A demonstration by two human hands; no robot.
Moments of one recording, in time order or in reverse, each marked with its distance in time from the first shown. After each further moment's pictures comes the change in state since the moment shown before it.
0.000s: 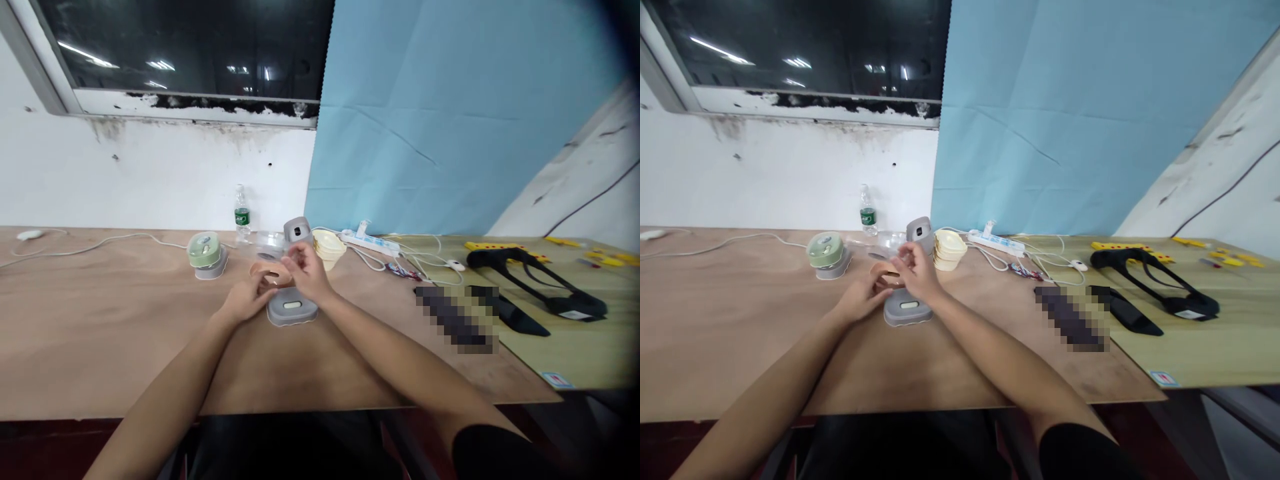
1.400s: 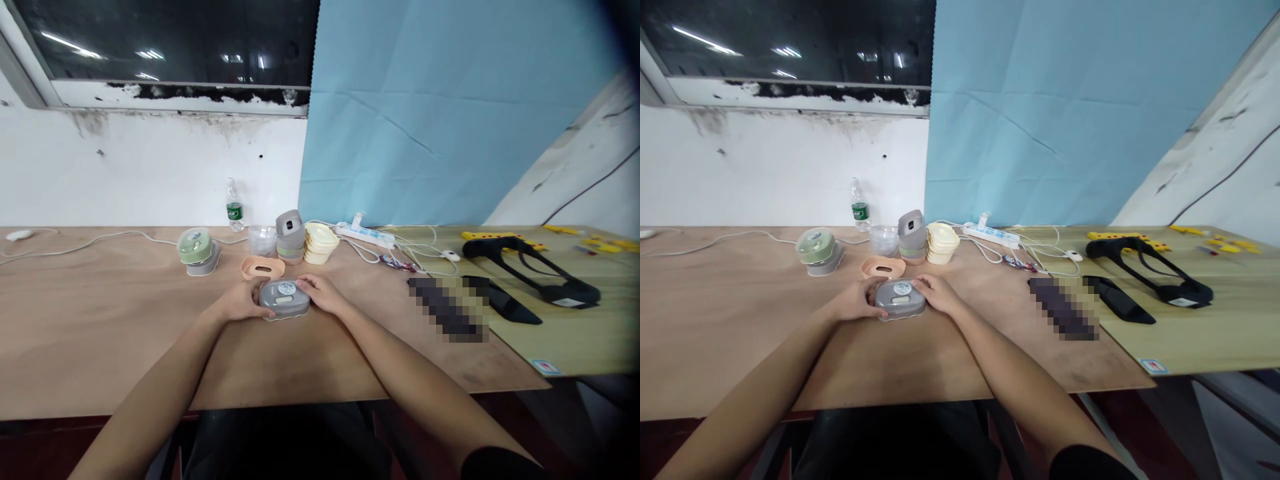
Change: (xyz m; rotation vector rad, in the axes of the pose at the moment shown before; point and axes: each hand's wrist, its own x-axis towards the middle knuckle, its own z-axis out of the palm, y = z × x) left_hand -0.001 -0.001 0.004 -0.133 -0.288 -0.083; right_hand -0.053 0.073 -0.062 -0.238 -0.362 0.326
